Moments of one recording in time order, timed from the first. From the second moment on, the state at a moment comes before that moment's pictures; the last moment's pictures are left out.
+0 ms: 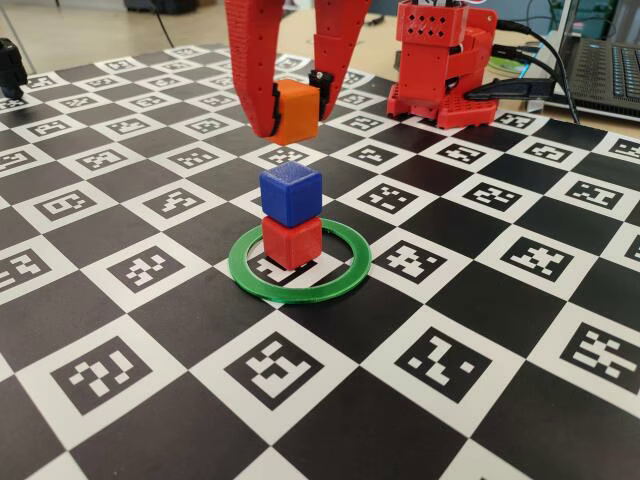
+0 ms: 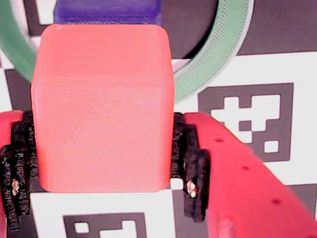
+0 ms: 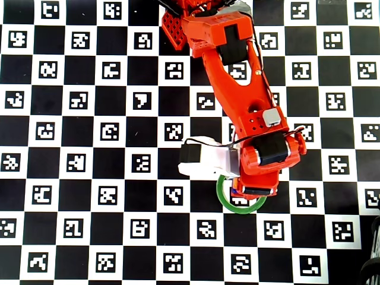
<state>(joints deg) -13.4 57.8 43.1 99.7 18.1</state>
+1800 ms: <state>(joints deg) -14.8 53.8 43.1 97.4 18.1</state>
